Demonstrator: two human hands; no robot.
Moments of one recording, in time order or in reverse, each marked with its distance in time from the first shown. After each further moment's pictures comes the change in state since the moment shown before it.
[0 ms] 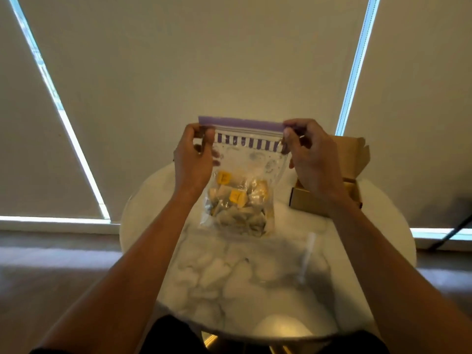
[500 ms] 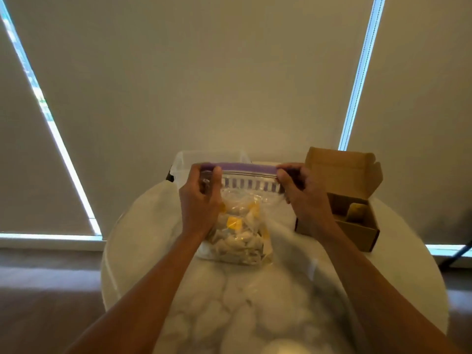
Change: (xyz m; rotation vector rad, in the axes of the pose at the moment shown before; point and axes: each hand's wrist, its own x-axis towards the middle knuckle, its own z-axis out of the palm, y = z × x) left_hand -0.015 -0.053 0.028 0.028 0.078 0.071; right_hand -0.004 0.073 0.041 0.296 -0.111 0.296
